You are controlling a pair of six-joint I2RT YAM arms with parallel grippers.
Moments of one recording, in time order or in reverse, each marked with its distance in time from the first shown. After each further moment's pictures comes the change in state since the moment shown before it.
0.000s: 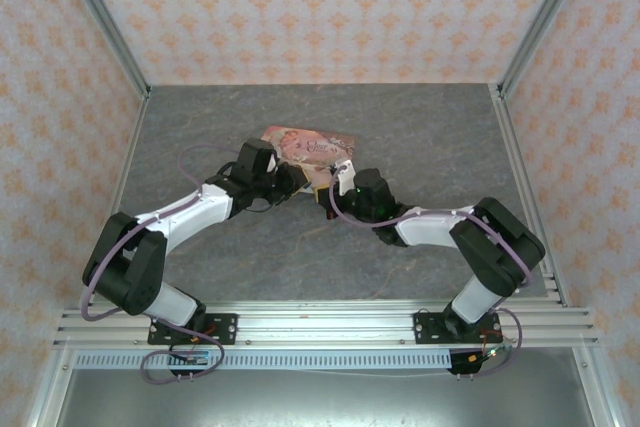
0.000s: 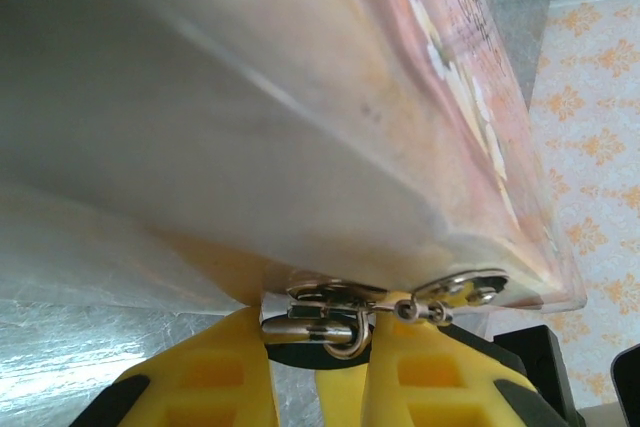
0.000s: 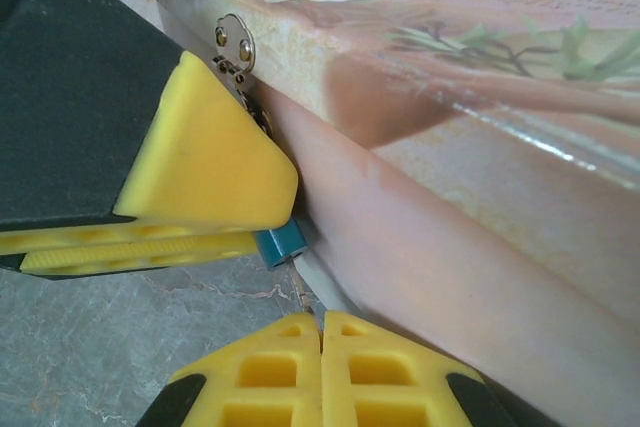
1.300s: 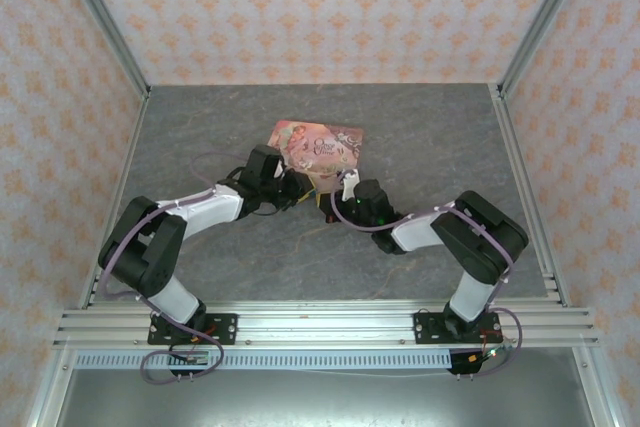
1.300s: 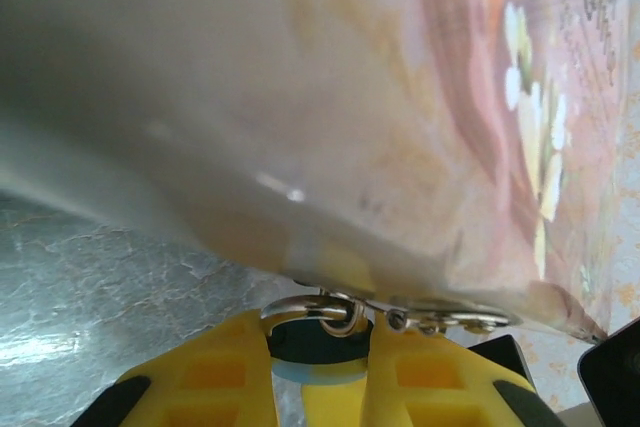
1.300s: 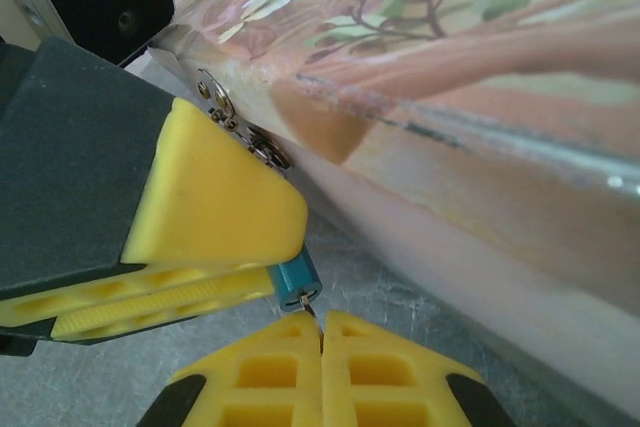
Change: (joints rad) left arm -0.013 0.121 -0.038 0.134 0.035 -0.050; right arm 0.023 0.112 -0.082 0.203 0.064 0.239
